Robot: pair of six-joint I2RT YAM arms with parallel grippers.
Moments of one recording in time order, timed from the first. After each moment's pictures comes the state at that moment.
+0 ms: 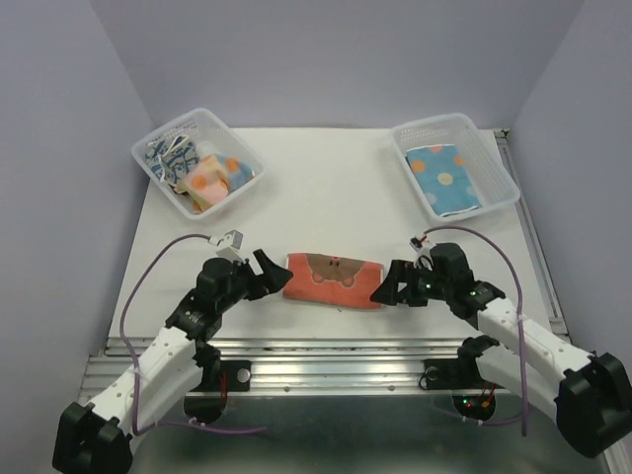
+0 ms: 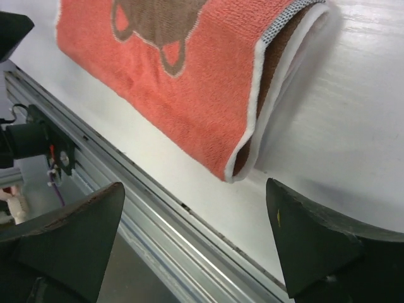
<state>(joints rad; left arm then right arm) -0.45 0.71 0.25 -0.05 0.18 -0.76 0.45 0.96 0.37 -0.16 -0.49 0.61</state>
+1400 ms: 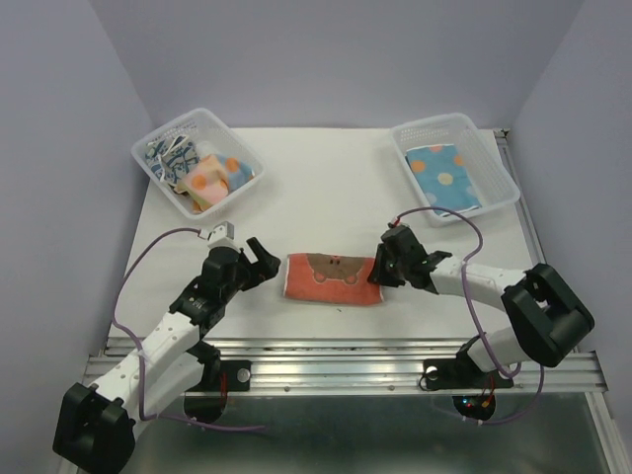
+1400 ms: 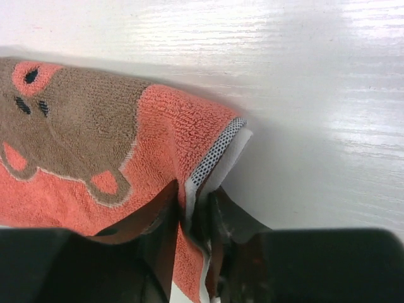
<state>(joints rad) -0.46 0.76 0.33 -0.13 -0.09 -0.77 0.63 1.42 0.62 -0.13 0.05 0.73</state>
